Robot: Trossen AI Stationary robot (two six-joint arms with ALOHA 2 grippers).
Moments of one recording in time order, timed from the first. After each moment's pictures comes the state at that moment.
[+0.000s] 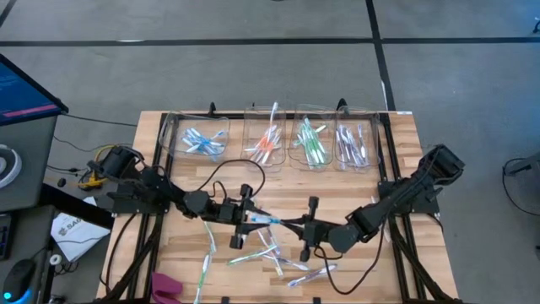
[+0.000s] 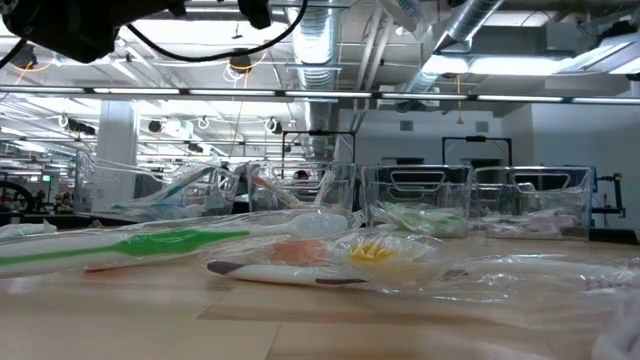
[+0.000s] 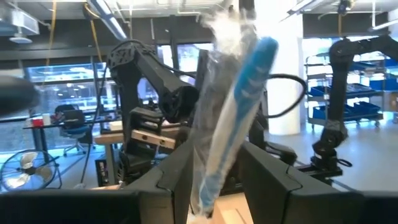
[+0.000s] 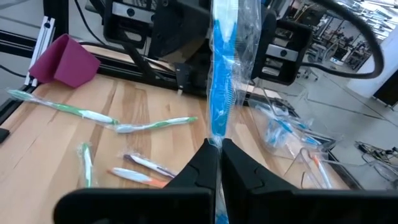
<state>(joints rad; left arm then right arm) -0.38 1.67 0.62 1.36 -0.22 0.15 0.61 1.61 0.92 0.38 0.83 -0.10</state>
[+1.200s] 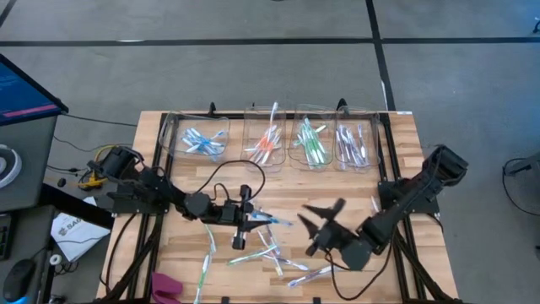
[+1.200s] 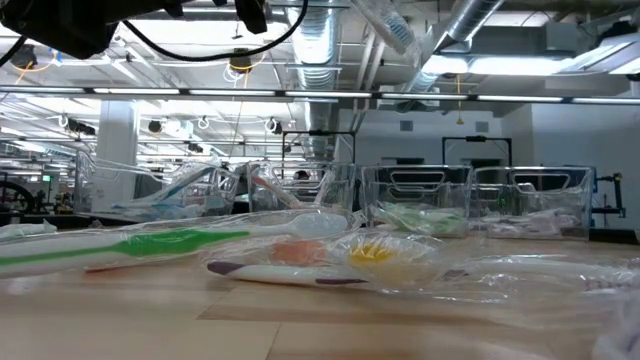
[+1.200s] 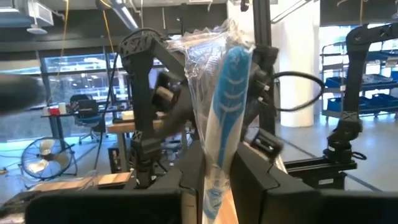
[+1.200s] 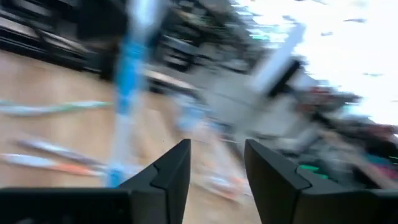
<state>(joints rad) -0.41 1.67 0.63 1.31 -0.29 0.16 0.74 1.59 0.92 0.31 1.33 -0.19</state>
